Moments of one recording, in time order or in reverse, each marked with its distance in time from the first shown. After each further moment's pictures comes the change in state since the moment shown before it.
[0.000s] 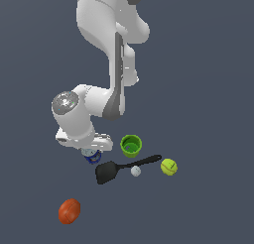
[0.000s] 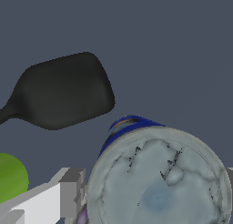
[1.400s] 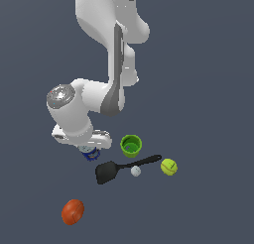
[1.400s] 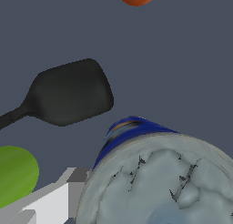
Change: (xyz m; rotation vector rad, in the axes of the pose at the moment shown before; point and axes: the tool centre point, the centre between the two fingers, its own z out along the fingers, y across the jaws) arm 0.000 0.002 -0.022 0.001 -0.005 0.001
